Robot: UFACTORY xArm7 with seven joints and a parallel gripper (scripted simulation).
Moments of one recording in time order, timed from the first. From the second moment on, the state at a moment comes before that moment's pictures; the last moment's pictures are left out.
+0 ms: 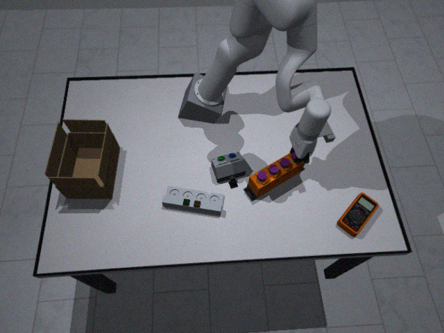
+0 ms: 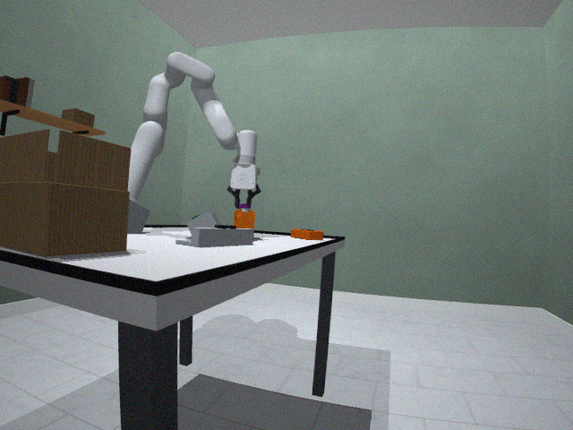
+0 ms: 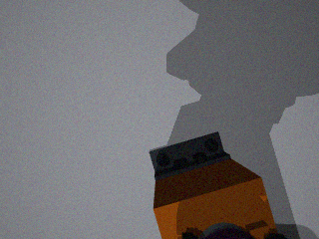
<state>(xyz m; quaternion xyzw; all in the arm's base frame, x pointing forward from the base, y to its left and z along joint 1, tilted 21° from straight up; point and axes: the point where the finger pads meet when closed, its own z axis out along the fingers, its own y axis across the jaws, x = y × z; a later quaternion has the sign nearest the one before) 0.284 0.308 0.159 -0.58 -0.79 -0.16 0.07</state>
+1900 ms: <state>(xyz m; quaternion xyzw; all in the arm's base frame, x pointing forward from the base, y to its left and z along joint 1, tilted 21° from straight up) 0.284 0.307 0.159 -0.34 -0.92 -0.19 0.05</state>
